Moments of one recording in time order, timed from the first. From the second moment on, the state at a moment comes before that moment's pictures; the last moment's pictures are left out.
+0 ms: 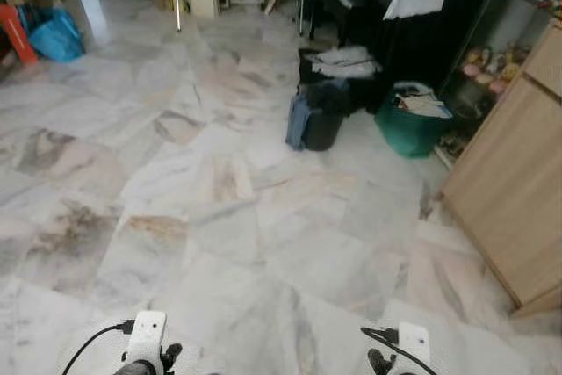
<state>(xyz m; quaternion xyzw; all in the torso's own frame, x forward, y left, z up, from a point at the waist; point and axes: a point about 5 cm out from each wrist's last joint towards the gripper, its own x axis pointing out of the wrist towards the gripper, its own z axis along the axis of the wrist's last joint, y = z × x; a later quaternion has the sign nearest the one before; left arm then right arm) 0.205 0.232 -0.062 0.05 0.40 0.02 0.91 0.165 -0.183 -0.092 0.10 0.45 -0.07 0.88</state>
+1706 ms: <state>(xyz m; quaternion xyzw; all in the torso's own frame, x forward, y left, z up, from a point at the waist) 0.201 0.231 -0.065 0.04 0.41 0.03 0.91 0.168 -0.187 -0.090 0.09 0.46 -0.06 0.88</state>
